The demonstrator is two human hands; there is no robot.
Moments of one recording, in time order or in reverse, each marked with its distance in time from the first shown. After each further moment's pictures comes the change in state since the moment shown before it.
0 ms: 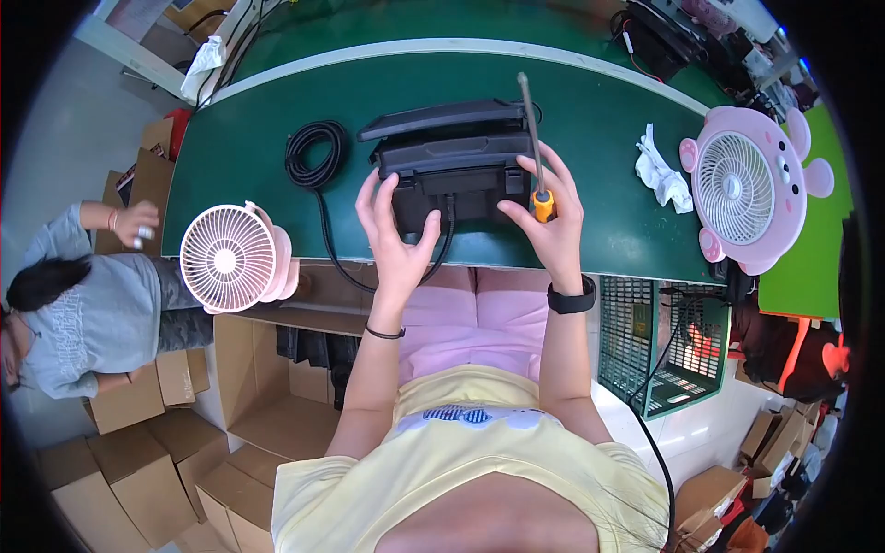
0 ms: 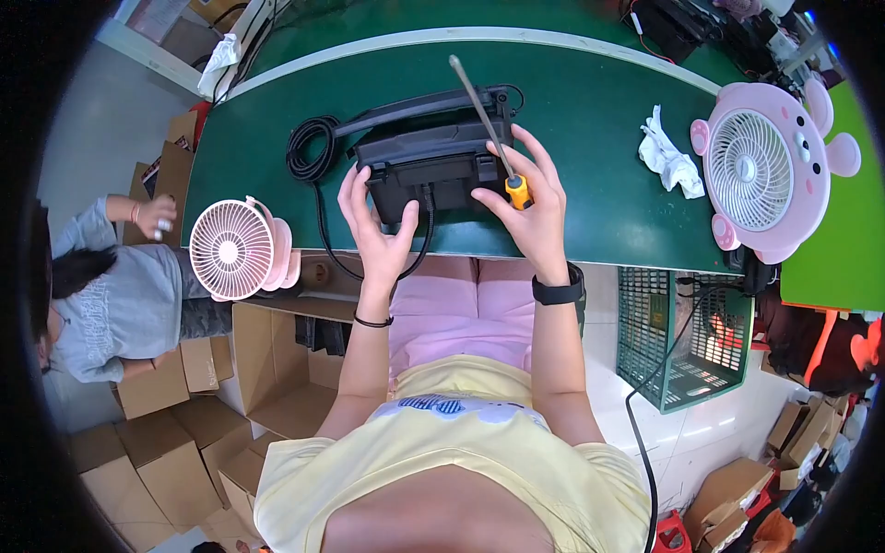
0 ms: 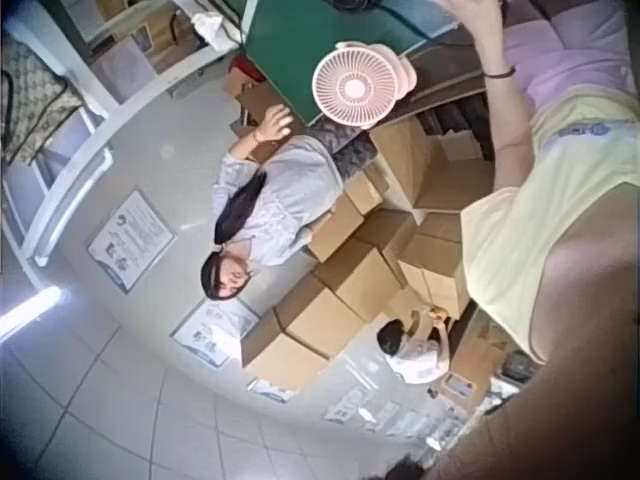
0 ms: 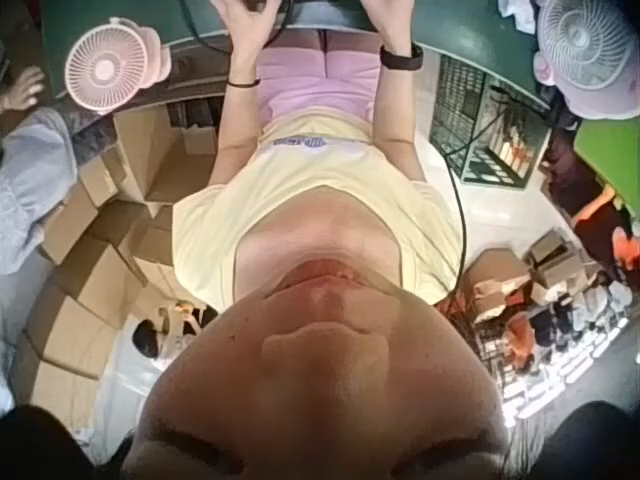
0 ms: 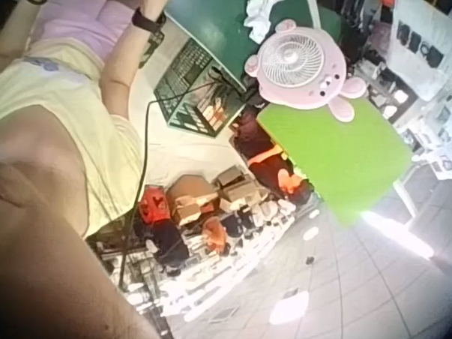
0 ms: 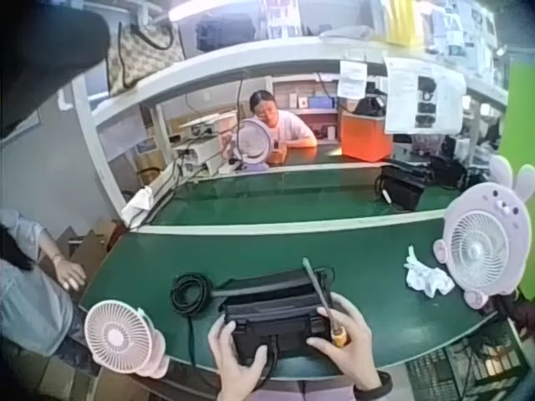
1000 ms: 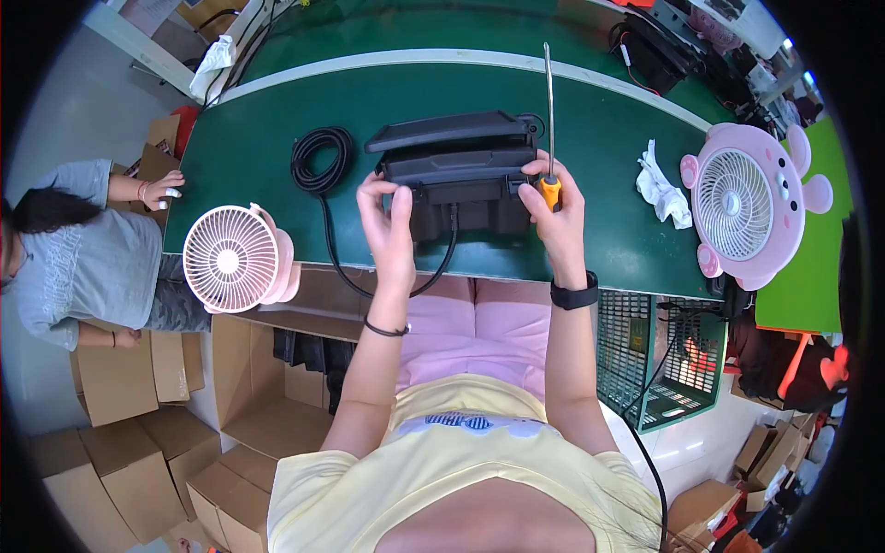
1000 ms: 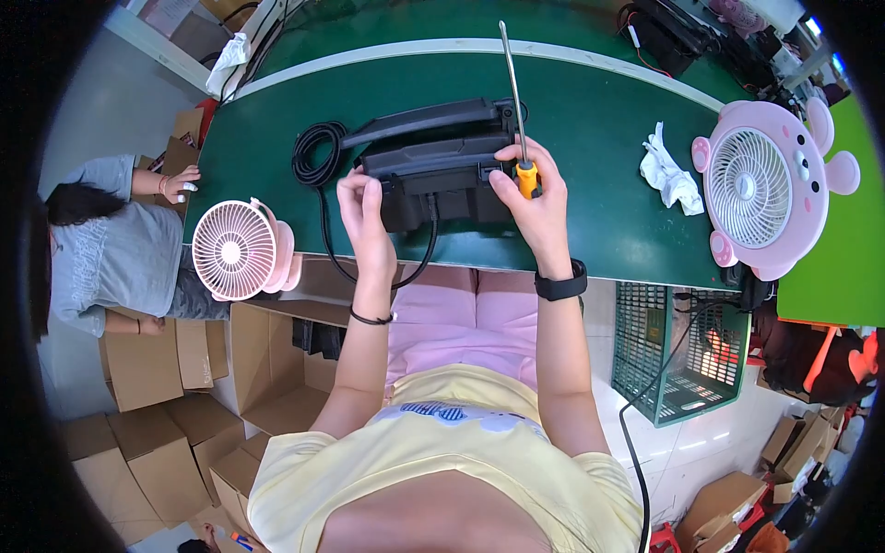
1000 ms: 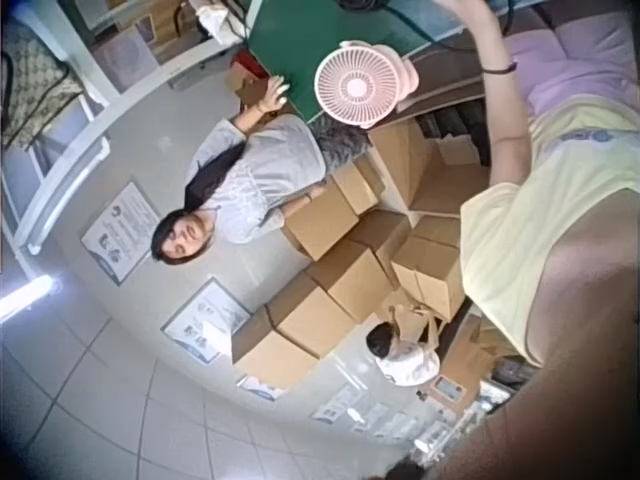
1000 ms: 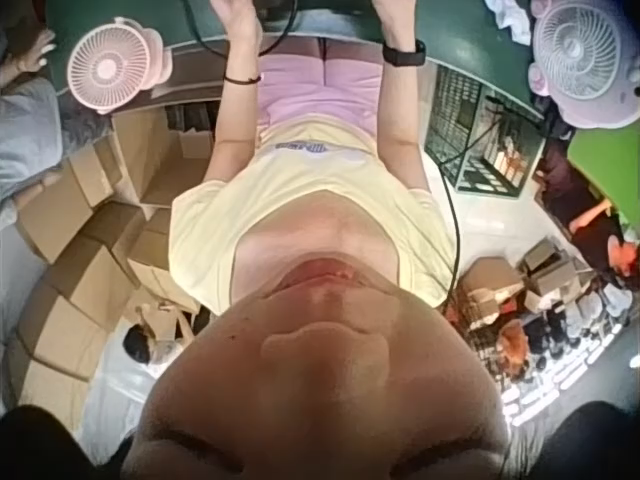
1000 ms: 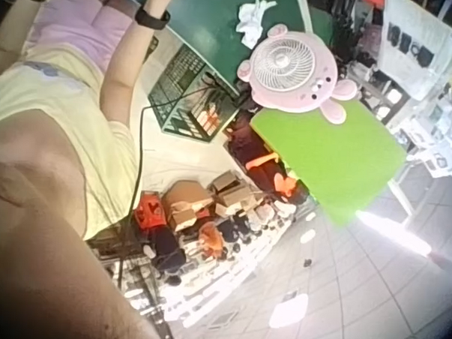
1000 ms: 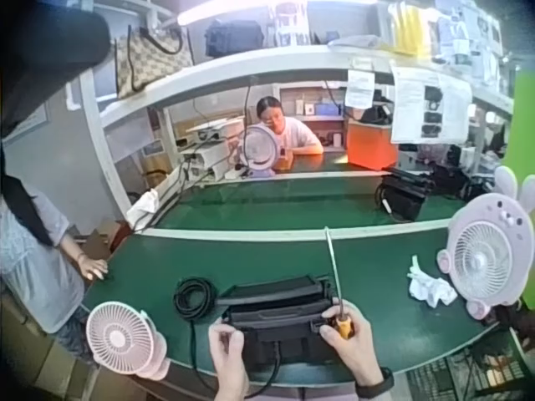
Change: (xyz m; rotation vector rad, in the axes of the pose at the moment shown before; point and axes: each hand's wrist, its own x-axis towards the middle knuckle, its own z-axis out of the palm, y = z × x) left_hand 0.028 0.003 0.002 -0.442 0.088 -0.262; right_hand 0.022 0.013 0.003 0.302 0.020 0.206
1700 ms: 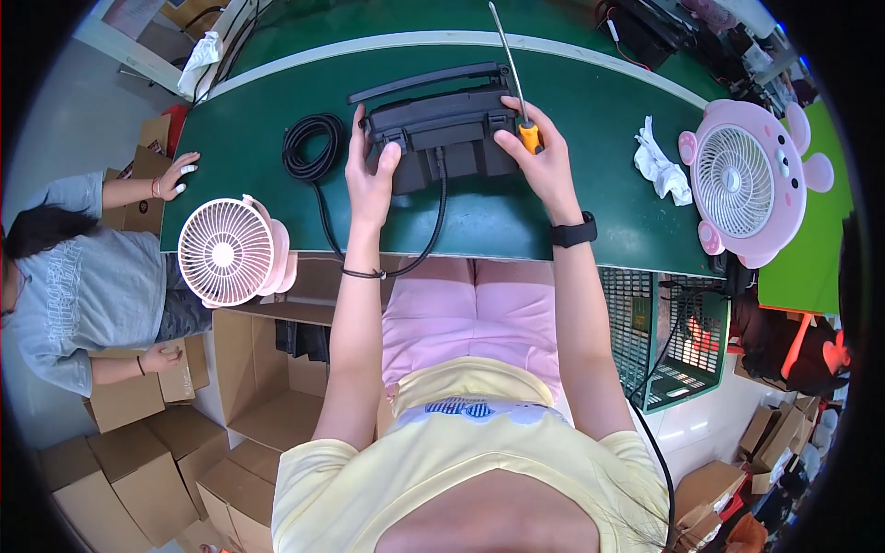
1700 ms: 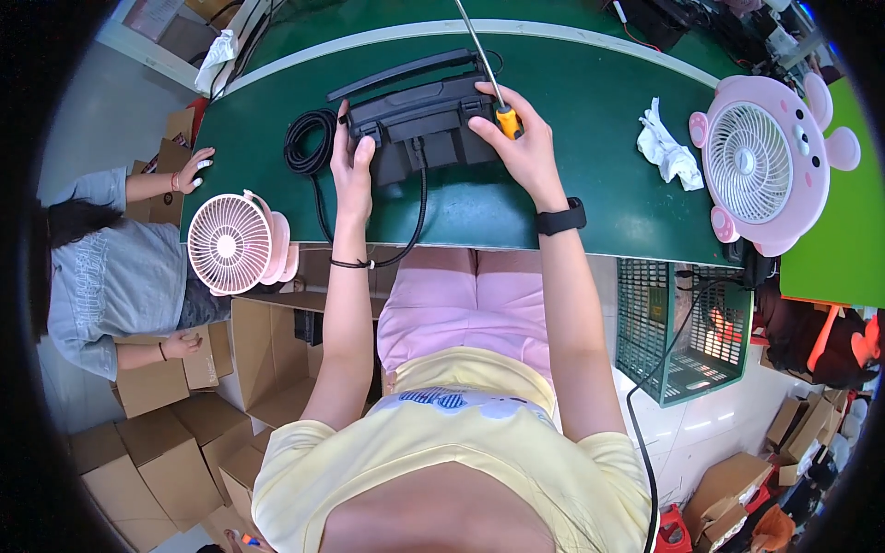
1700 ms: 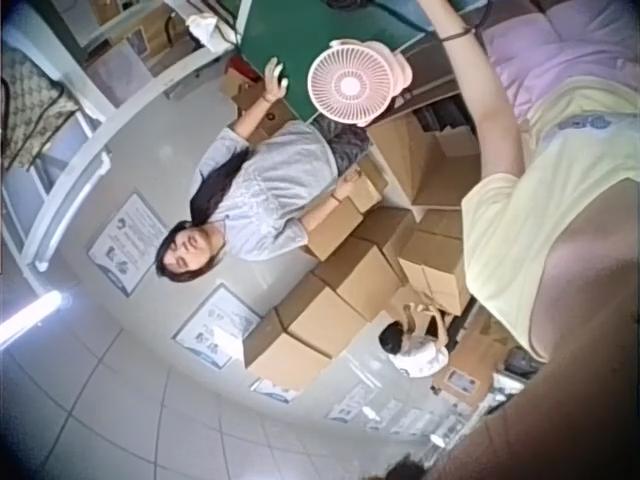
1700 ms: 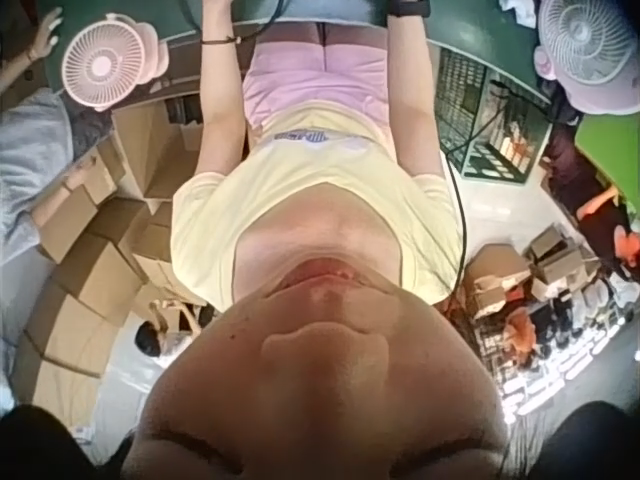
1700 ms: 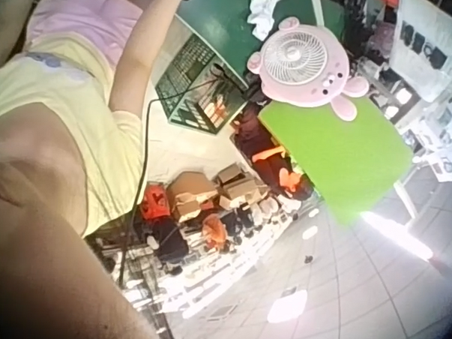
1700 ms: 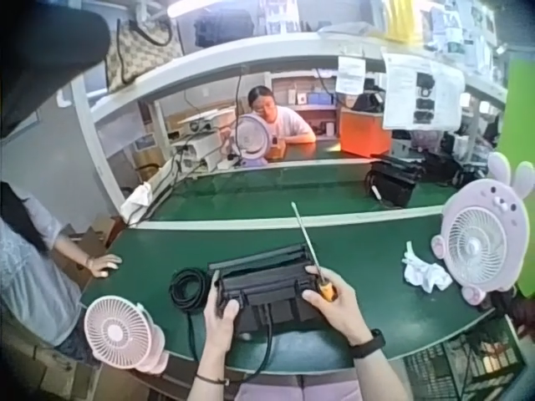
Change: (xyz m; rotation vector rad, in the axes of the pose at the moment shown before) left_hand 0.054 -0.013 -0.010 -0.018 -0.171 0.006; right_hand 0.043 0.016 0.009 -0.134 -0.121 -0.120
